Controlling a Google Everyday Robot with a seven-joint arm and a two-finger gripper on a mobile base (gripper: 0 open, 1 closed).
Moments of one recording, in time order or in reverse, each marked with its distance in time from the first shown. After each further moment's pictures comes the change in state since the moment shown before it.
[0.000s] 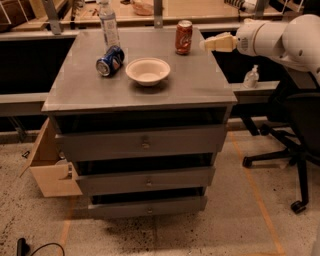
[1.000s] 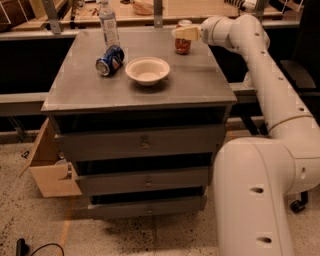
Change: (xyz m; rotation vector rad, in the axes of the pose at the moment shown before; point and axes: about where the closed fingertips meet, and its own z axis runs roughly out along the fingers) arm -0.005 -0.011 0.146 0.039 -0.048 0.085
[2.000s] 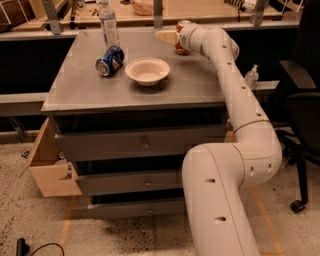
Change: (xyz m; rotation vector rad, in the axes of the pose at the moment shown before) arm 0.020 0.036 0.077 -0.008 -0.051 0.078
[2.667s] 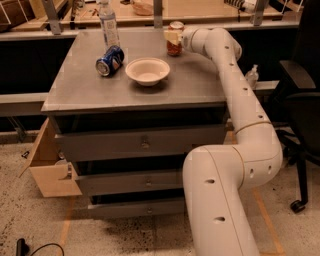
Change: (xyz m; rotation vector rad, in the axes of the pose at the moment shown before) arm 0.011 -0.001 -0.004 -0.019 0.030 0.014
